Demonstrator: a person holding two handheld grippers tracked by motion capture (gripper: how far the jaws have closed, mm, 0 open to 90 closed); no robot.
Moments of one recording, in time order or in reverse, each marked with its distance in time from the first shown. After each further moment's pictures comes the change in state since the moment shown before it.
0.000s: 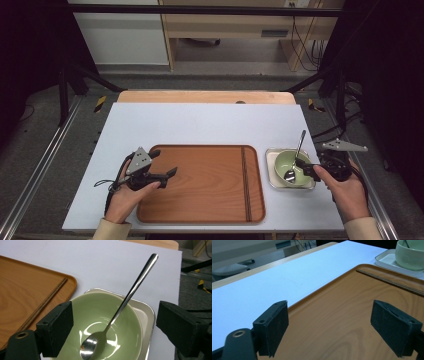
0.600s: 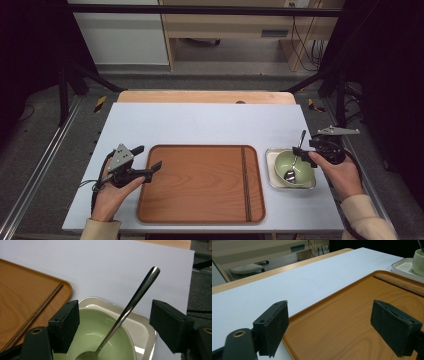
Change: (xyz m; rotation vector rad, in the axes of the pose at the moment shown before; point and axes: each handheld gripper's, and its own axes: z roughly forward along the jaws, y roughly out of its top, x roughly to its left) left arm 0.028 -0.005 -0.025 -0.038 0.075 -0.051; right arm -0.022 0.023 0.033 0.049 0.065 0.015
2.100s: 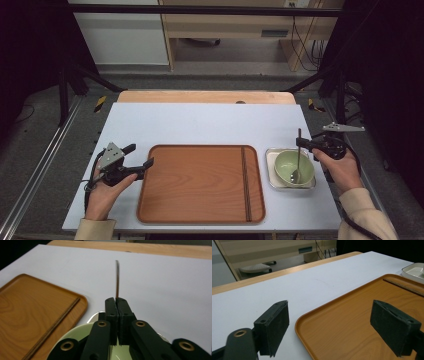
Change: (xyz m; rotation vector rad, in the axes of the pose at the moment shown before) left arm 0.017 -0.004 -0.011 -0.016 0.044 -0.032; right arm -0.019 0.003 0.006 -0.101 0.182 0.040
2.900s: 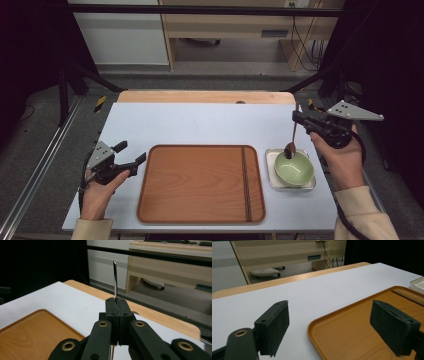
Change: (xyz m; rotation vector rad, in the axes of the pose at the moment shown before) left arm 0.012 0.001 -0.012 -0.065 0.056 -0.056; right arm 0.093 0.075 -0.048 -0.289 -0.027 -0.240
